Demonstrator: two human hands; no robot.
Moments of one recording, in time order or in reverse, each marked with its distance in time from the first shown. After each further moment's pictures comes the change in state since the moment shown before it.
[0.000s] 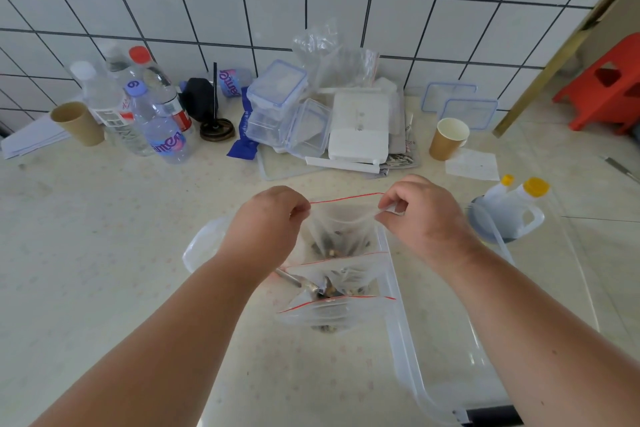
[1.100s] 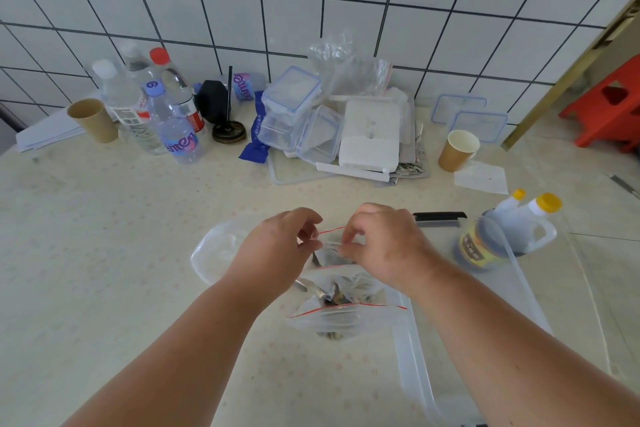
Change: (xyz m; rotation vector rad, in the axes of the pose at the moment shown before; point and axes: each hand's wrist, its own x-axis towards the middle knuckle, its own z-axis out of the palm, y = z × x) left_hand -0.024 -0.012 0.005 -0.149 -0.112 -0.055; right_hand -0.003 -0.044 0.036 -0.118 -0.303 -0.072
